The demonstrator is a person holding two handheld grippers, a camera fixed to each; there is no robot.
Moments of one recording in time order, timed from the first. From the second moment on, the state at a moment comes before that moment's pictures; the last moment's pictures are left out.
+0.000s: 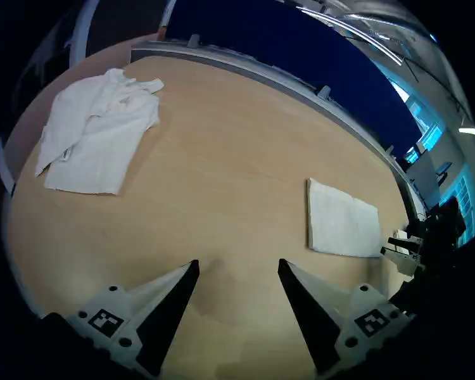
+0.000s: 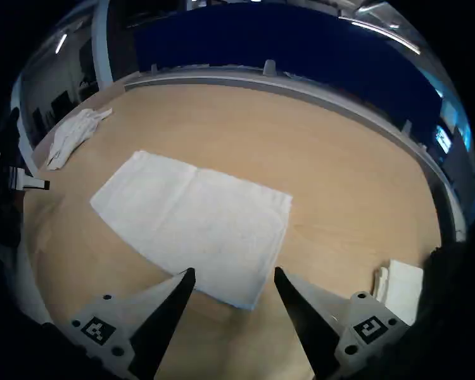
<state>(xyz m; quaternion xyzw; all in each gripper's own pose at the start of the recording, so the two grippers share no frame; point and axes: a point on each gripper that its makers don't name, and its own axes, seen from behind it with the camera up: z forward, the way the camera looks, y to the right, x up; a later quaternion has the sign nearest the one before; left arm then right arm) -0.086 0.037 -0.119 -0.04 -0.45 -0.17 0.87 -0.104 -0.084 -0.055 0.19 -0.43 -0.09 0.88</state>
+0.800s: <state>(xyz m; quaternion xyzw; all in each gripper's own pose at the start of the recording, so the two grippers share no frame) -0.072 0.035 -0.122 -0.08 -0.44 -0.05 0.89 -0.114 -0.065 -0.072 0.21 -0.45 -0.11 0.86</state>
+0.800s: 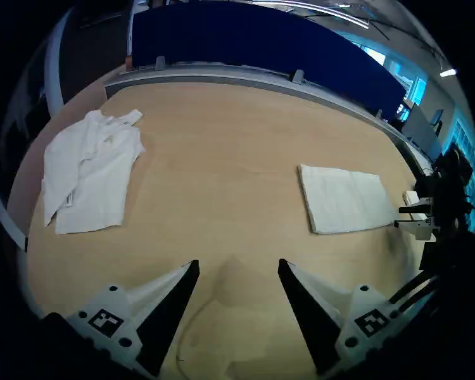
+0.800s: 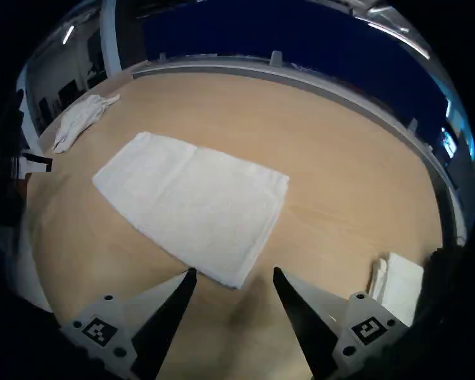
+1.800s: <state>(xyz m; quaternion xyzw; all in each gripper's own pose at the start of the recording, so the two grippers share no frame) -0.070 0.032 -0.122 -0.08 -0.43 -0.05 0.90 -0.122 -0.062 -0.077 0.23 -0.47 -0.10 0.85</state>
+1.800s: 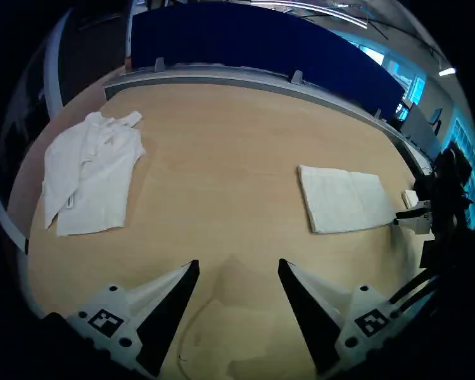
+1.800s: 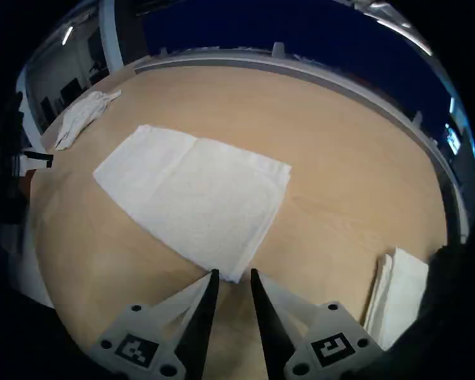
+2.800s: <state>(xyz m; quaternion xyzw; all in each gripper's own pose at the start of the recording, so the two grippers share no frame) -0.068 0.035 -0.125 -0.08 -0.43 -0.05 0.90 -0.113 -0.064 -0.076 0.24 -0.45 -0.10 0.85</state>
